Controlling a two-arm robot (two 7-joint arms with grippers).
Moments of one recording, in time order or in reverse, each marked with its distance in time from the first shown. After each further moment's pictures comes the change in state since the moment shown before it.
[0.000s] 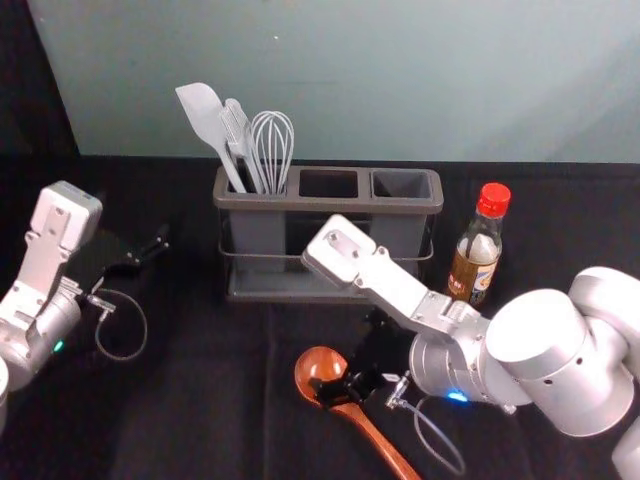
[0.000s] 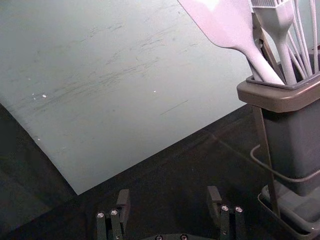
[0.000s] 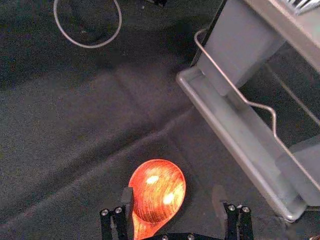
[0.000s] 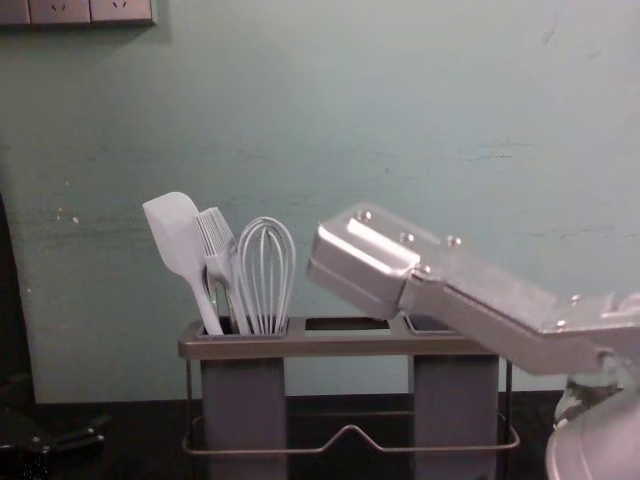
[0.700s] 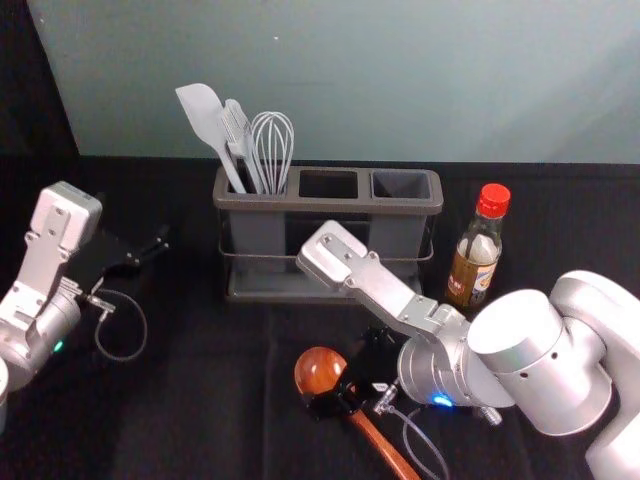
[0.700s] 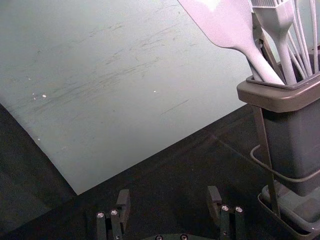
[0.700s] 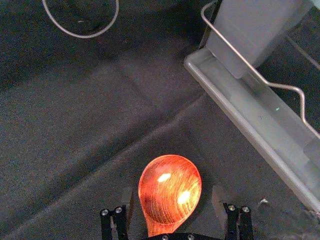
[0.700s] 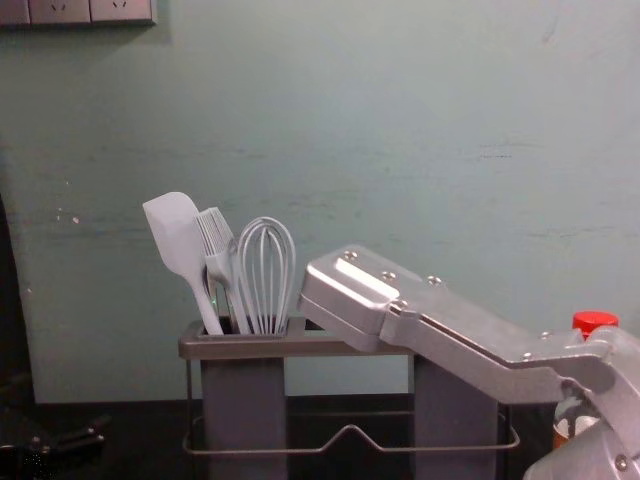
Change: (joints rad) left arm 0.000 0.000 0.000 0.000 0.000 0.000 0.000; right arm -0.025 -0.078 0.038 0.059 -0.011 0.070 0.026
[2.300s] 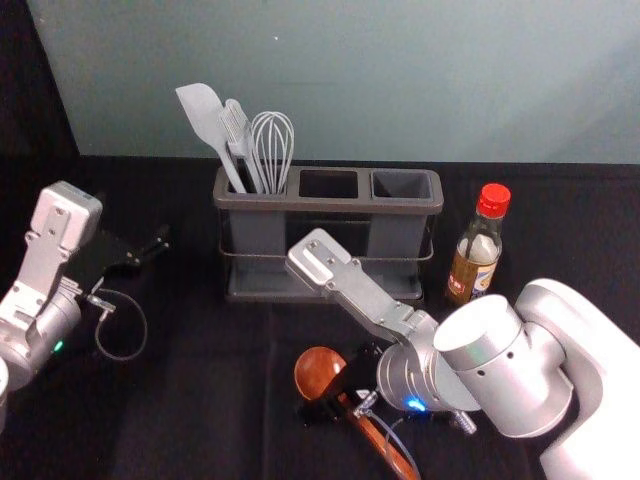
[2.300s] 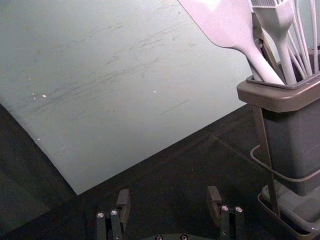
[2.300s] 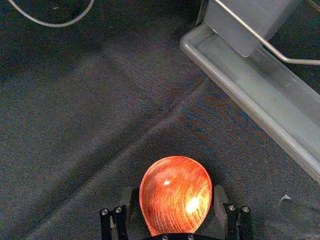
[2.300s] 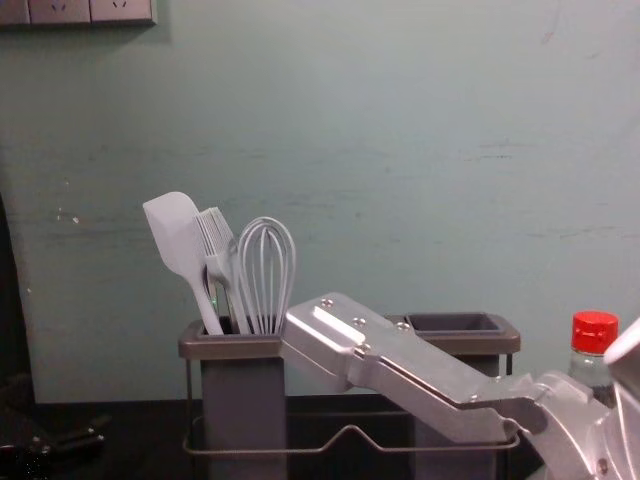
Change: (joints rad) left arm 0.000 0.000 0.000 0.000 0.000 0.000 0.000; right arm -0.037 -0.127 0.047 0.086 -0.091 0.072 0.003
